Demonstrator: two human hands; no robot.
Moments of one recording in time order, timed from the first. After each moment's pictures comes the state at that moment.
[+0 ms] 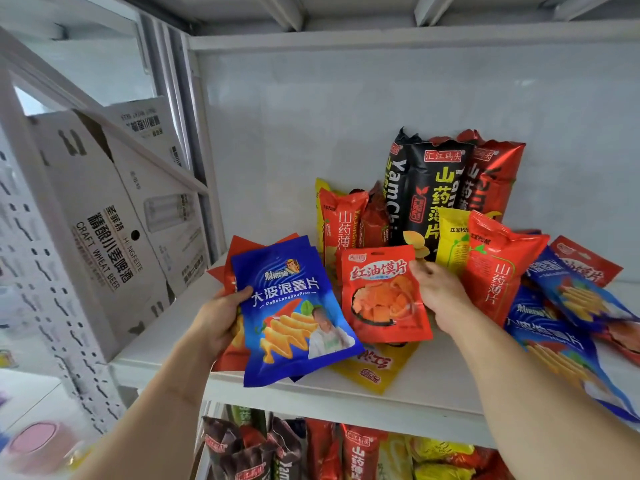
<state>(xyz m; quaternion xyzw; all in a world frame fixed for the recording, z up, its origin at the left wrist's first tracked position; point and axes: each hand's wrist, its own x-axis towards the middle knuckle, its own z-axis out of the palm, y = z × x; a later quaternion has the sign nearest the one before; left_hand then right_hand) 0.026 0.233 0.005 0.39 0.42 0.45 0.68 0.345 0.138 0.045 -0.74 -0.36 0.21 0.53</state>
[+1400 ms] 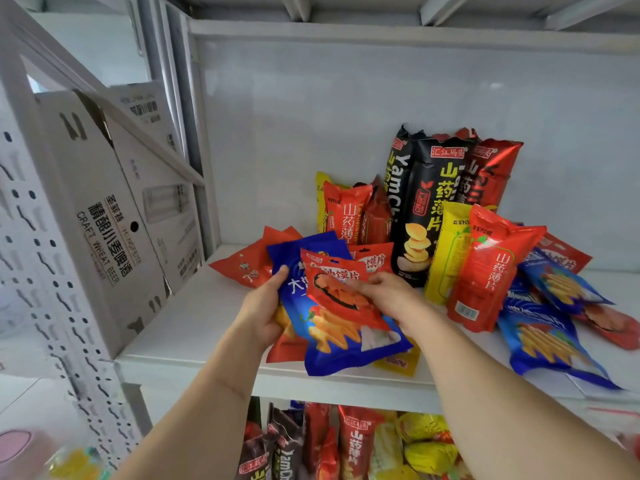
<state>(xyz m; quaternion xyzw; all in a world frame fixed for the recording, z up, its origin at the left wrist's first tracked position) 0.065 0.217 0.010 0.32 0.34 0.42 0.78 0.260 0.138 0.034 -0.69 -0.46 0.31 0.46</state>
